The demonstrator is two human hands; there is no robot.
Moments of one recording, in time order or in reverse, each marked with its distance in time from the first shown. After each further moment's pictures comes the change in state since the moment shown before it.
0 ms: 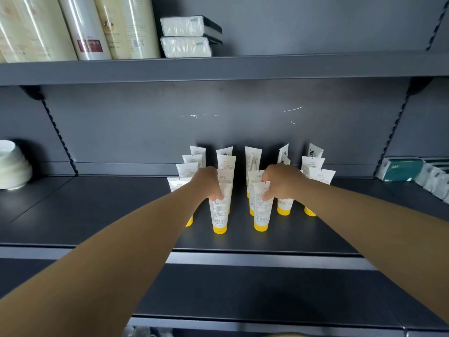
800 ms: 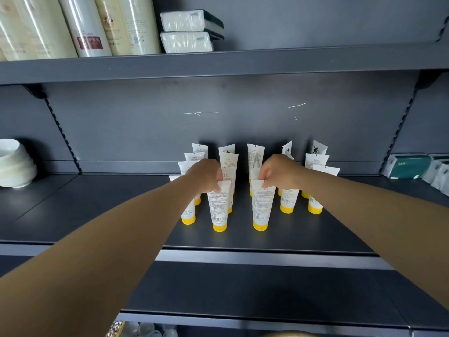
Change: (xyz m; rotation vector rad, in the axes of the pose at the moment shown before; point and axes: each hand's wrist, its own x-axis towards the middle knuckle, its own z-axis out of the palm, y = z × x) left_hand 0.008 -0.012 -0.005 0.067 0.081 0.133; right_hand 0.013 0.003 -0.005 0.257 0.036 -0.118
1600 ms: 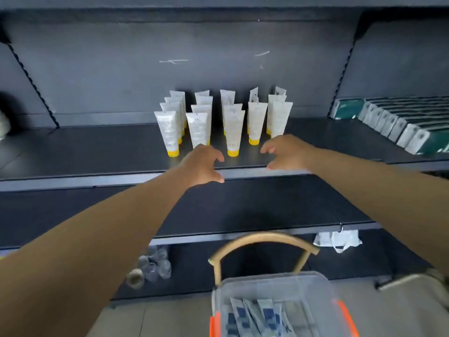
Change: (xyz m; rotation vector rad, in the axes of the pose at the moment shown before) left_hand -0.172 0.039 0.055 -0.161 -0.062 0.206; right_hand -0.195 -0.001 0.038 -0.099 -0.060 0.160
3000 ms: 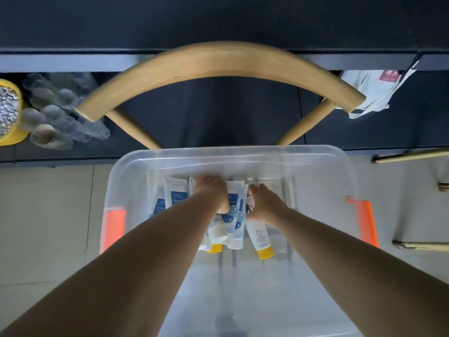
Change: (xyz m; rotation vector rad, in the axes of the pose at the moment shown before) left_hand -0.028 0.040 0.596 0.302 -0.919 -0.131; right_hand -0.078 0.214 0.576 0.232 -0.695 0.305
